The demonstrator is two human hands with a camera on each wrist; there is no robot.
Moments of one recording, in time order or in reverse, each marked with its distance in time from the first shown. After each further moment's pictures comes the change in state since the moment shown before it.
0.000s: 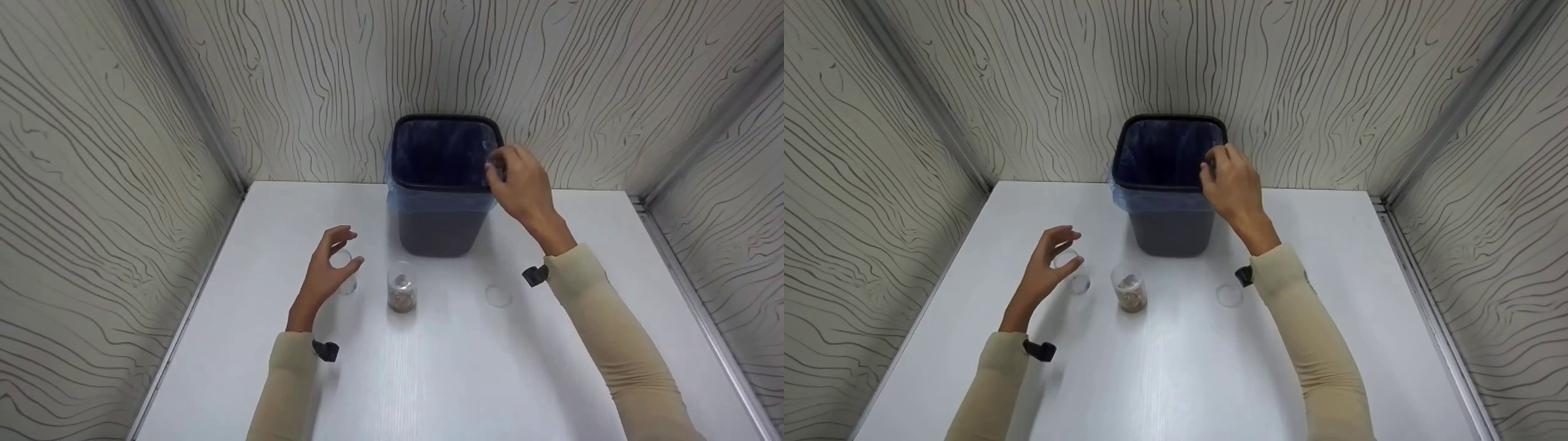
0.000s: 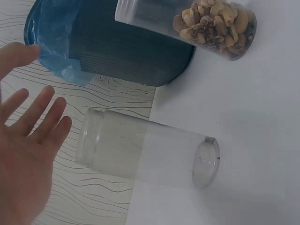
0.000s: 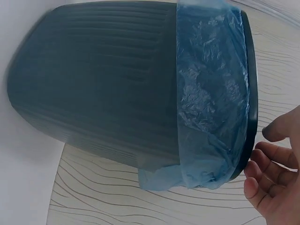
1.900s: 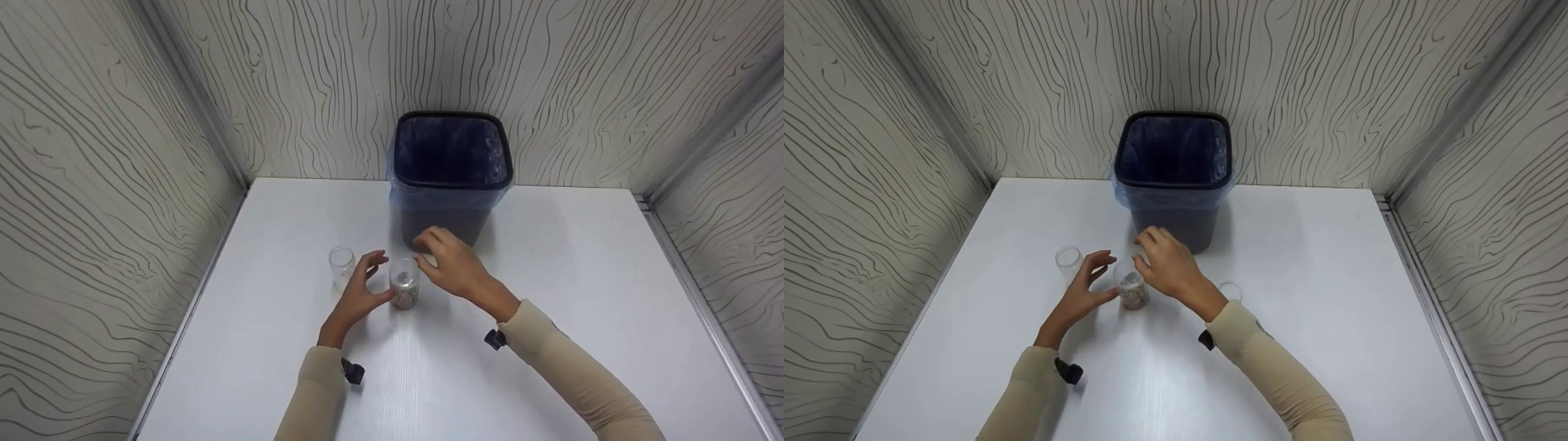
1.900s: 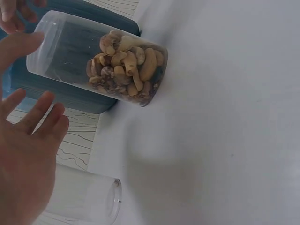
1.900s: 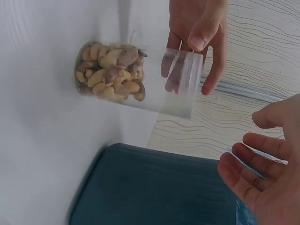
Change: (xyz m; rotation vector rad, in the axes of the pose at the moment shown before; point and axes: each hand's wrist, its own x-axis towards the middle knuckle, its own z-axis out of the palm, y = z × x) left_hand -0.032 -0.030 0.064 -0.048 -0.181 -0.091; right_hand -0.107 -0.074 0.081 0.084 -0.375 -0.209
